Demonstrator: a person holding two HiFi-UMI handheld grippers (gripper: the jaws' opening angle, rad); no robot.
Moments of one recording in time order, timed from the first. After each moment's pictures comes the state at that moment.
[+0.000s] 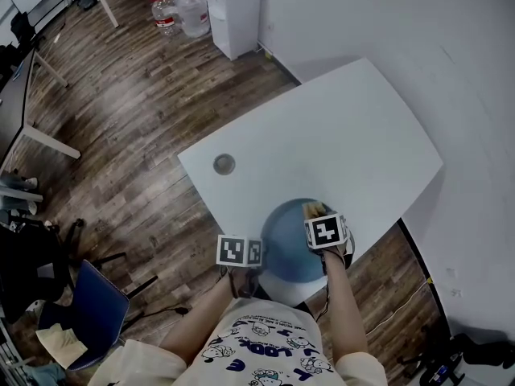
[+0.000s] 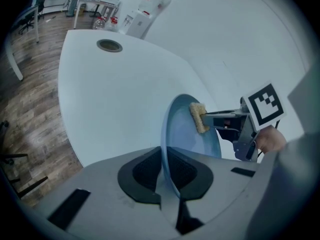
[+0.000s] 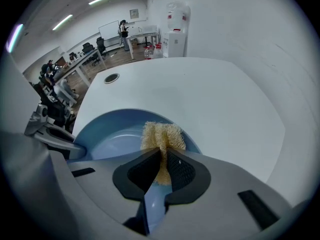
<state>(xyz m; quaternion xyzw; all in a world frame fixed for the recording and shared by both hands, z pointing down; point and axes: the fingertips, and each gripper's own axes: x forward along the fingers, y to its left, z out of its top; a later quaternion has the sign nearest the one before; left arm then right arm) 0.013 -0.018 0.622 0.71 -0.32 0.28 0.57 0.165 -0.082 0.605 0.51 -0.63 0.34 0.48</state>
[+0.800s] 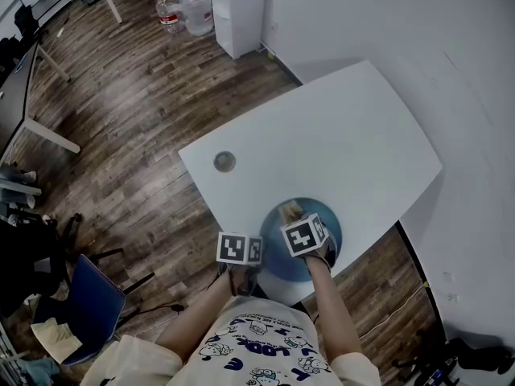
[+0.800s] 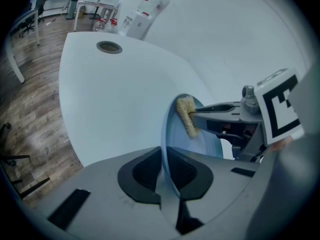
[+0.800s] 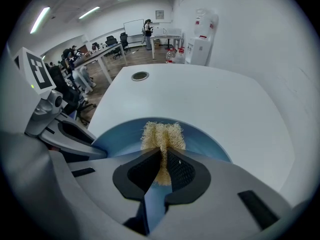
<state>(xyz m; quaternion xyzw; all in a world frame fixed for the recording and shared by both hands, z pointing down) 0.013 -0.021 0.624 0.71 -0.32 0.28 0.56 0.094 -0.084 0.606 0.43 -0.70 0.28 0.50</state>
